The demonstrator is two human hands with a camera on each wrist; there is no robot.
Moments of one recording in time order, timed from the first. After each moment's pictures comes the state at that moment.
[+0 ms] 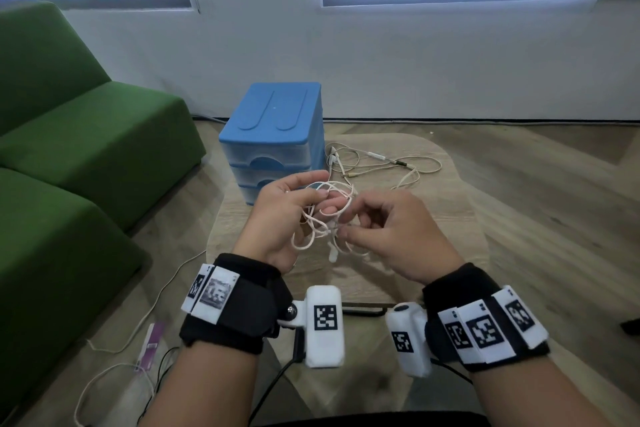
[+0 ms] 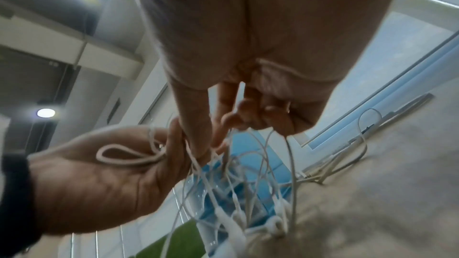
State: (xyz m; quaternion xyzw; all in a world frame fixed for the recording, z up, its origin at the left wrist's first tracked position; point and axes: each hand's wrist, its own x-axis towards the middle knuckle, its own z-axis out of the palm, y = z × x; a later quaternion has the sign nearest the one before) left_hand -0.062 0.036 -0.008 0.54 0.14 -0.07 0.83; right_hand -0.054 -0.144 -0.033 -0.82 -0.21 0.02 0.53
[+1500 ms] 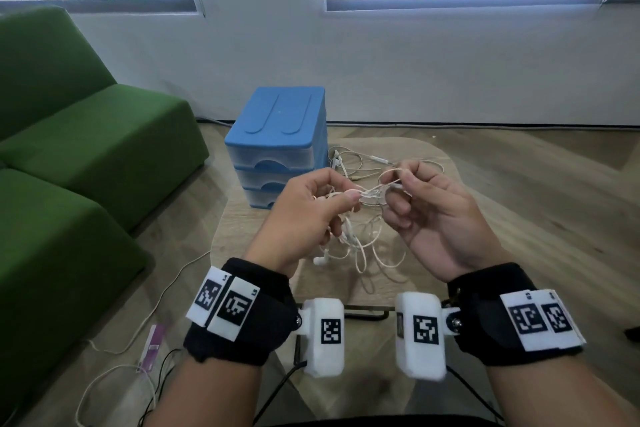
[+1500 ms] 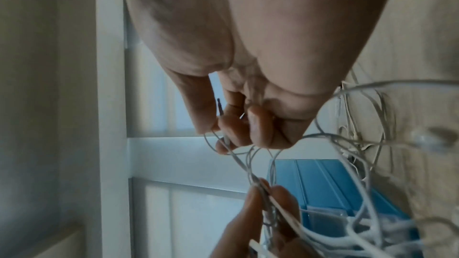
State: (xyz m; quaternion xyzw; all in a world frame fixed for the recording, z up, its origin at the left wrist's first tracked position) left_hand -0.067 0.028 -0.004 0.75 -0.01 -0.04 0.66; right_hand -0.055 -0.164 -0.011 -0.44 -0.10 0.13 0.88
